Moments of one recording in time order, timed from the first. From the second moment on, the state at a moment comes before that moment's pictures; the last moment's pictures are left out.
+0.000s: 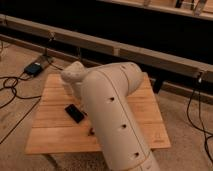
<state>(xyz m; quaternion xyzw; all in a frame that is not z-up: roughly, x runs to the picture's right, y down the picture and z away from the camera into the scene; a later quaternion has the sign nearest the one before) -0.114 0.106 0.910 -0.21 0.34 0.65 0.65</state>
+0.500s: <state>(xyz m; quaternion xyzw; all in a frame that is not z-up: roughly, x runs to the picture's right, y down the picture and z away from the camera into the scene) -0.112 0.103 0.908 -0.20 0.34 0.65 0.65</state>
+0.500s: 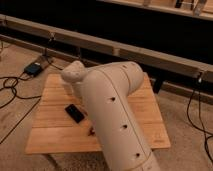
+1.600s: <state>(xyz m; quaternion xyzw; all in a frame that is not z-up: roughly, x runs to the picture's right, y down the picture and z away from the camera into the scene) -0.171 0.064 0.925 -0.20 0.28 0.61 0.71</state>
